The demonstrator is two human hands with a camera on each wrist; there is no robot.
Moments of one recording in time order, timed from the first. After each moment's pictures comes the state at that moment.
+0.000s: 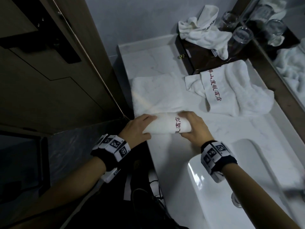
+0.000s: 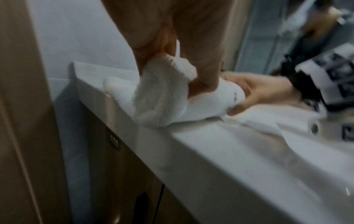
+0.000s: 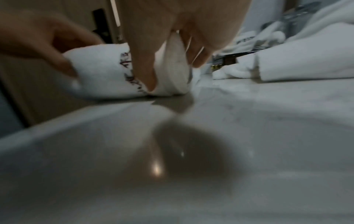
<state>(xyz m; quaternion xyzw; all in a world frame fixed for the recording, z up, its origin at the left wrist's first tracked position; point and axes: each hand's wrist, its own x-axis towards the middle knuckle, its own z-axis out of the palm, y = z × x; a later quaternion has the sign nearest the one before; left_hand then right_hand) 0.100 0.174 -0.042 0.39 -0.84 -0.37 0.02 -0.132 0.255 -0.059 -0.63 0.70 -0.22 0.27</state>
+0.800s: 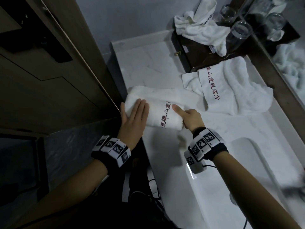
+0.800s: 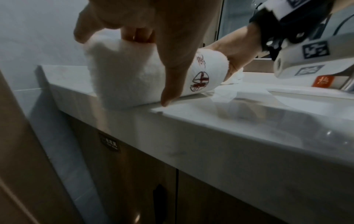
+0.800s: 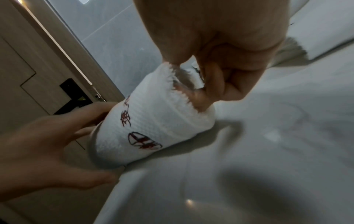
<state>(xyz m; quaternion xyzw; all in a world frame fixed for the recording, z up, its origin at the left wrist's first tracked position) 0.081 0.176 -0.043 0.42 -0.91 0.01 -0.02 -0.123 0.208 -0.053 -0.28 0.82 -0.26 0.43</state>
